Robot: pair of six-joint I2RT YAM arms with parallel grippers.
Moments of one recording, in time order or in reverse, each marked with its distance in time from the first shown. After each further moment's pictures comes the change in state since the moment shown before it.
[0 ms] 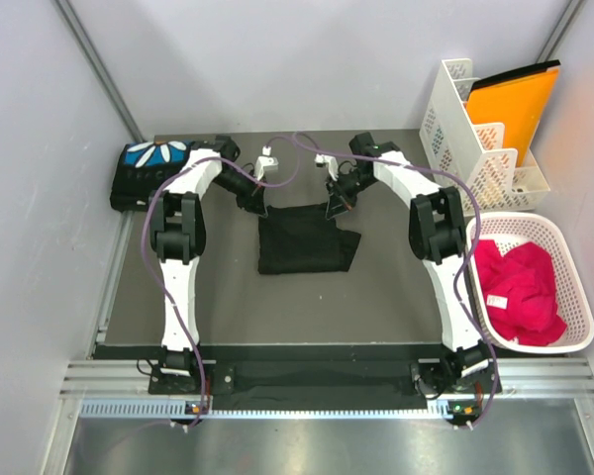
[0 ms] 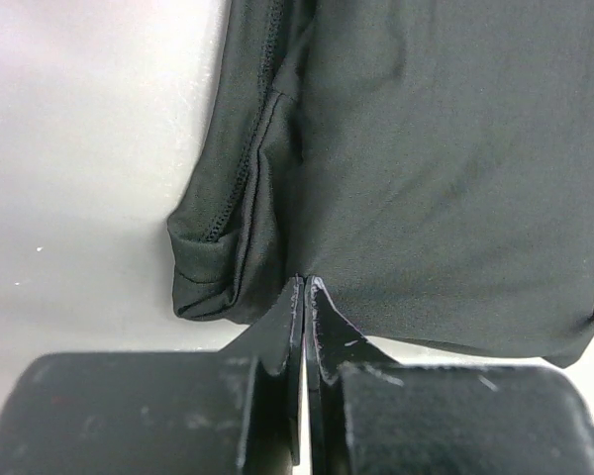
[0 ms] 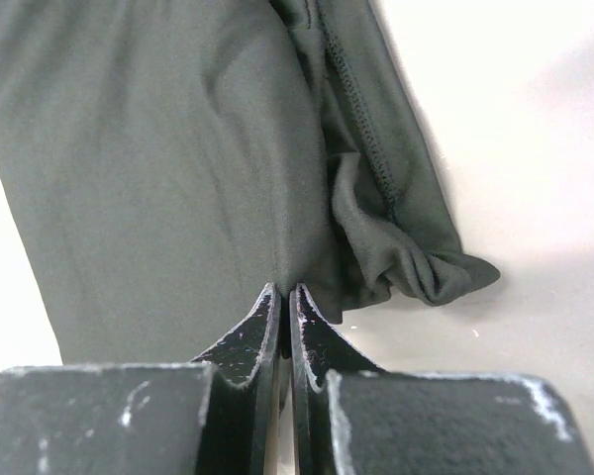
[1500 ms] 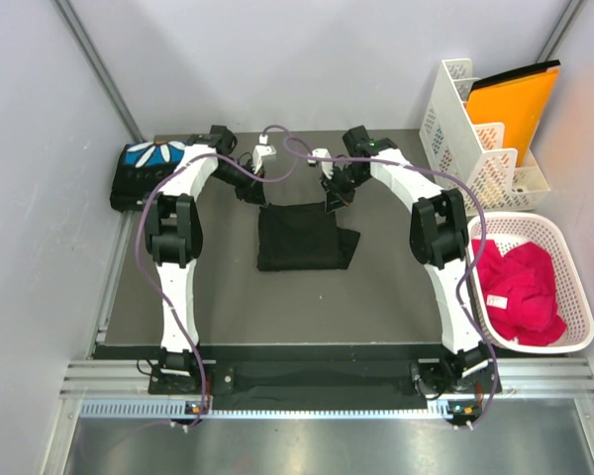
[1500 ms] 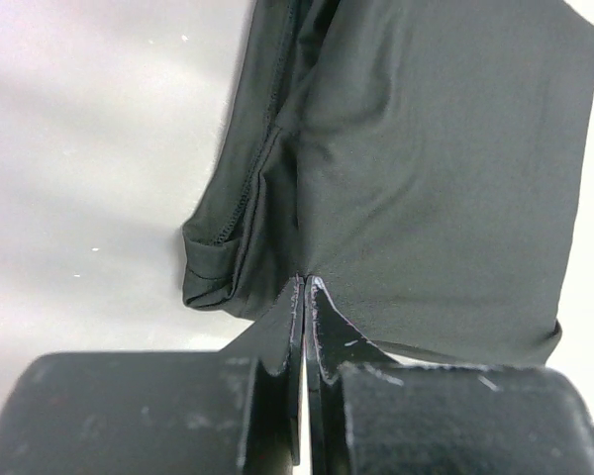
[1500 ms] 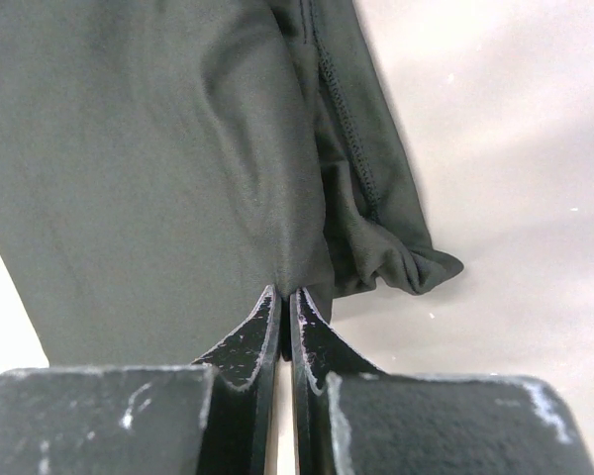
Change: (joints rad) left arm 0.000 -0.068 0.000 0.050 0.011 -0.074; right arm 0.046 -0.083 -0.022 0.034 0.166 -0.029
